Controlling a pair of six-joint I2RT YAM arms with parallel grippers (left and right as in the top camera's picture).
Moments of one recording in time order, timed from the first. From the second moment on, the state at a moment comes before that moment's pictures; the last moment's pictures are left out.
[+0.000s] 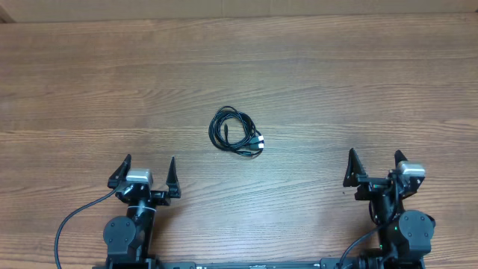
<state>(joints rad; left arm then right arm) 0.00 0.02 0.01 -0.07 0.08 -0.01 0.00 0.04 0.18 -0.25 -0.01 0.14</state>
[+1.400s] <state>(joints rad) 0.00 0.90 0.86 -0.74 0.09 -0.13 0.00 0.72 0.57 -0.50 -0.05 0.20</state>
